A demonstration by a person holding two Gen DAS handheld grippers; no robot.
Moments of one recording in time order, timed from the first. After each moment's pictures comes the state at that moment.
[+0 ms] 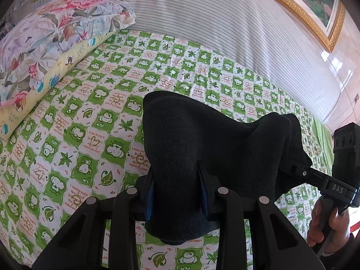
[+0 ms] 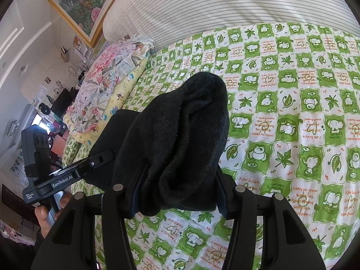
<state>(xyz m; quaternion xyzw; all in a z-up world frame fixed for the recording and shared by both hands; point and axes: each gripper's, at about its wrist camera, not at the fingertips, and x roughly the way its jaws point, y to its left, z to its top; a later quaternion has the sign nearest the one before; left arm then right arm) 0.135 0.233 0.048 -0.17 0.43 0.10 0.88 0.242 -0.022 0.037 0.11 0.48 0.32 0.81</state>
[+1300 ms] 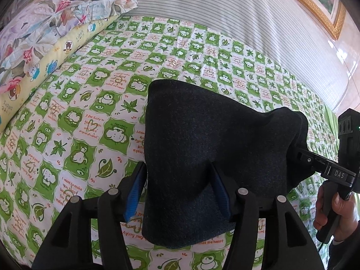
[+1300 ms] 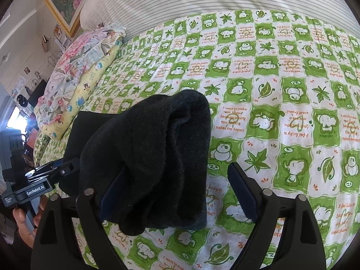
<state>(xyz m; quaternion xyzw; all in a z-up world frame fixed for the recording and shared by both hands) 0.141 0.235 0.007 -0.14 0.45 0.11 0.87 0.264 -0.035 -0.005 0.06 0.49 0.26 0.83</state>
